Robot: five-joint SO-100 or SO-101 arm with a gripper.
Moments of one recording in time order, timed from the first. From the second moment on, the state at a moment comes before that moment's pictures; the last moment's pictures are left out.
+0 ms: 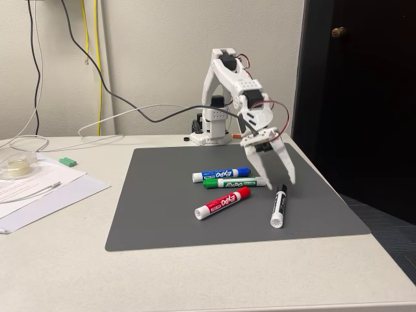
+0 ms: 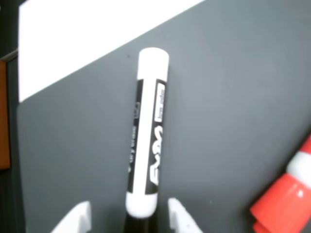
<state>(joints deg) -23.6 70.0 93.0 23.6 -50.8</state>
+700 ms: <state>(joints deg) -21.7 65.7 92.9 20.5 -55.7</state>
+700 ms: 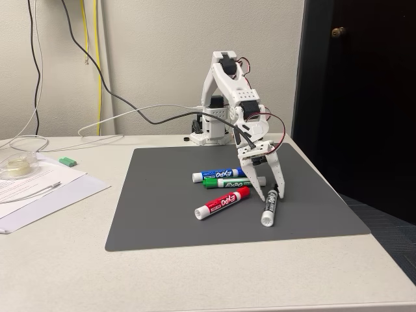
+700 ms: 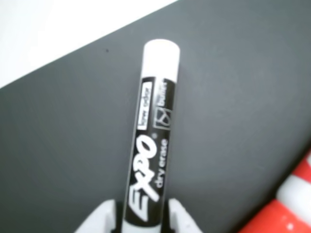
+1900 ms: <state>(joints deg) -17.2 87.0 82.6 48.0 -34.3</state>
